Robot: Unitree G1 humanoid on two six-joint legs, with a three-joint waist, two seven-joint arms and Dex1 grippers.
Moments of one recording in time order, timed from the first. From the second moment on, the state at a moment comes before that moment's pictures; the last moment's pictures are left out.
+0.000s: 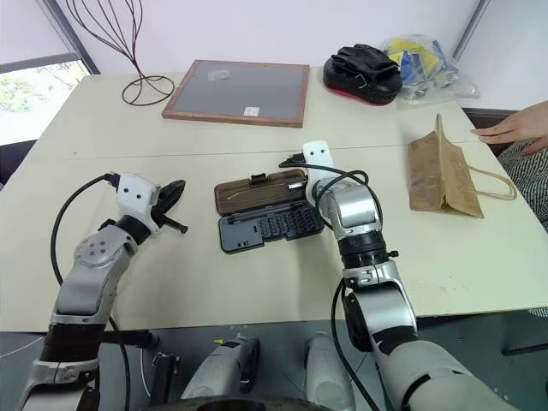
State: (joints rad) left arm -0.20 0.43 0.10 -0.12 -0.16 0.22 -0.40; right arm -0.81 -0.10 -0.01 0.17 0.05 1.18 0.04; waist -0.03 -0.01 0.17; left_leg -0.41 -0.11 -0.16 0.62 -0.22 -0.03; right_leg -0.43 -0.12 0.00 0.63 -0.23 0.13
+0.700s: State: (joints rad) left arm -0.27 0.42 0.06 -0.06 -0.16 0.21 -0.44; right arm -0.76 0.06 -0.16 -0.16 -0.04 1.61 -0.11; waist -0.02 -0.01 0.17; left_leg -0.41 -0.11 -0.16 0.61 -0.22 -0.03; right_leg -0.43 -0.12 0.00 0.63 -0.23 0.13
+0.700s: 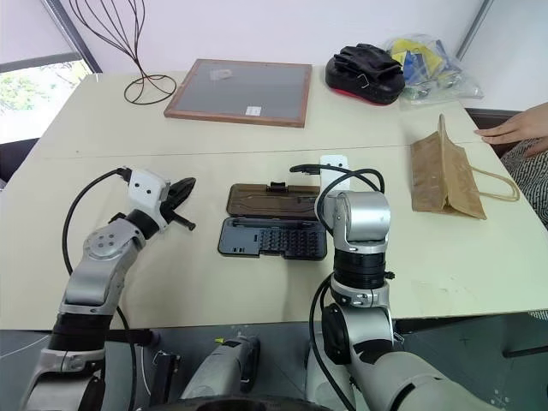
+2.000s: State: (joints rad) left arm -0.25 0.42 0.06 -0.08 -0.19 0.23 -0.48; right arm -0.78 -0.11 -0.06 -0.20 0.05 1.45 0.06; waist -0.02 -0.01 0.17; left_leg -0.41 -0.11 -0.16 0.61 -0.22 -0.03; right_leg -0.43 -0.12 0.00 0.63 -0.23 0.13
